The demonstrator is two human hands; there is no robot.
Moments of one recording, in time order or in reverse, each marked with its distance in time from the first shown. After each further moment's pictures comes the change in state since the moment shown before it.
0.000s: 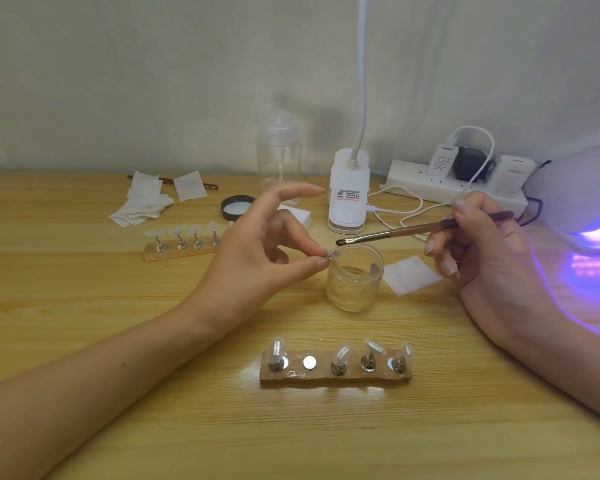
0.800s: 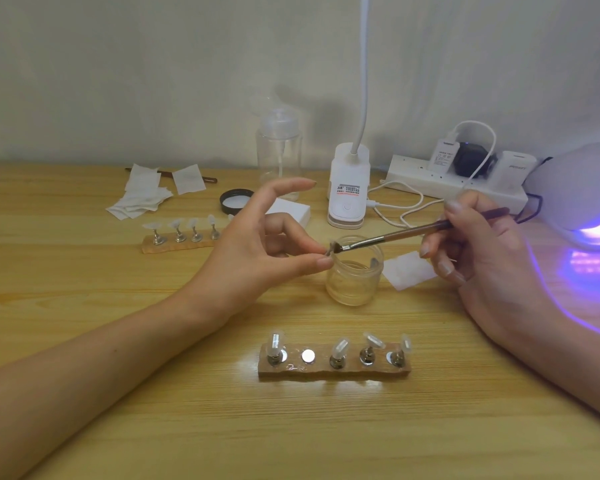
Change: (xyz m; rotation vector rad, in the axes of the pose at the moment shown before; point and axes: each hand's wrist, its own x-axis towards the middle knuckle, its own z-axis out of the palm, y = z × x) left_hand -0.002 0.004 -0.002 -0.145 -0.055 -0.097; right_hand 0.000 0.002 0.000 -0.068 0.019 0.014
